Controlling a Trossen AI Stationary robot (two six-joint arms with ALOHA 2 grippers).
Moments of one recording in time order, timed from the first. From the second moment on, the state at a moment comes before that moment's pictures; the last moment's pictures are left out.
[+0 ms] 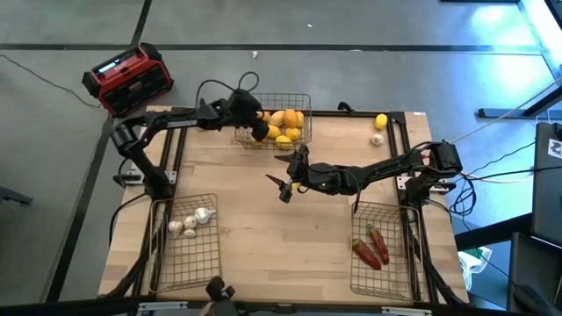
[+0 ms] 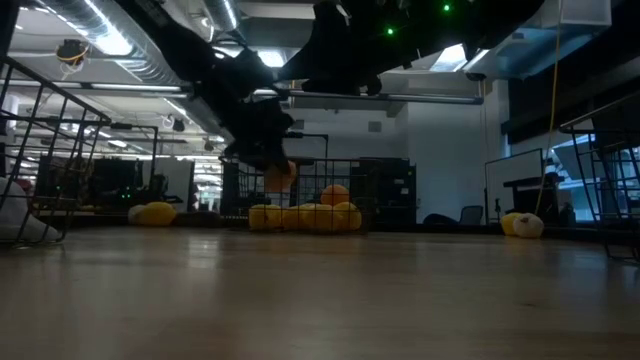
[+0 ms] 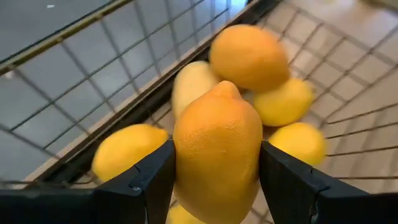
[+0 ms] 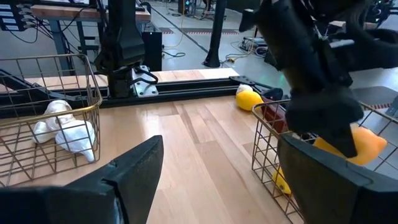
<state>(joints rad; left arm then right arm) 0.66 1.65 1.02 -0.12 -0.02 -0.11 0.09 1.72 1.00 0.52 0.45 0.00</state>
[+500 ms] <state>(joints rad) 0.66 1.67 1.02 -0.12 -0.15 -0.09 0.09 1.72 1.00 0.52 0.45 0.00</state>
